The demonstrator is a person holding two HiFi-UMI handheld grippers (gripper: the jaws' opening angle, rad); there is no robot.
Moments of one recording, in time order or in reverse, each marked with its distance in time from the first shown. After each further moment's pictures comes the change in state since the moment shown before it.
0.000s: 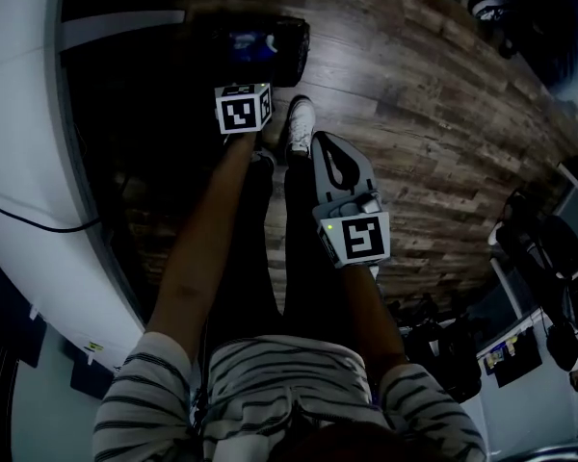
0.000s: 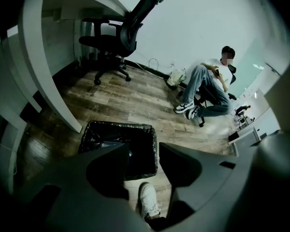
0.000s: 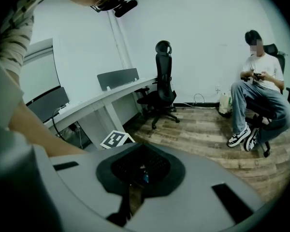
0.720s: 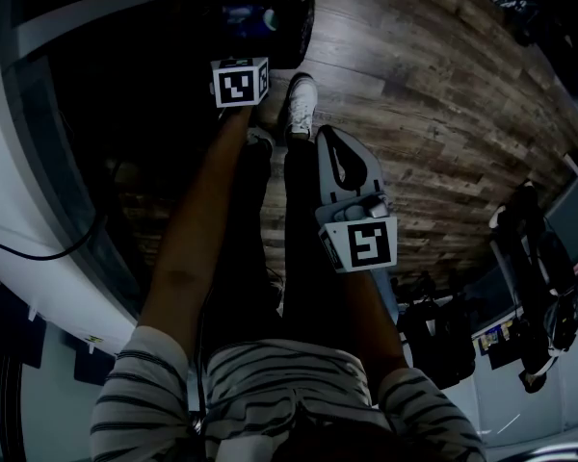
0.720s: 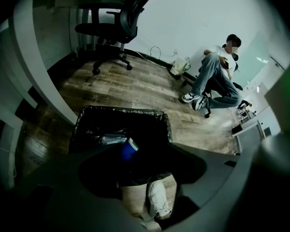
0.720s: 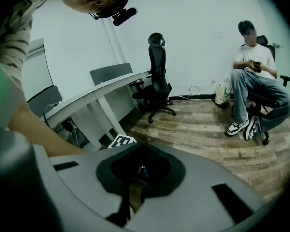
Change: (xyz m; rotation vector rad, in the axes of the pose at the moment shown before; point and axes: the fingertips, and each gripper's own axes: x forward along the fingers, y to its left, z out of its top) left arm 0.067 0.033 -0.036 0.017 0.096 0.021; right arm 0.025 -0.013 -0.033 0.074 0.054 -0.039
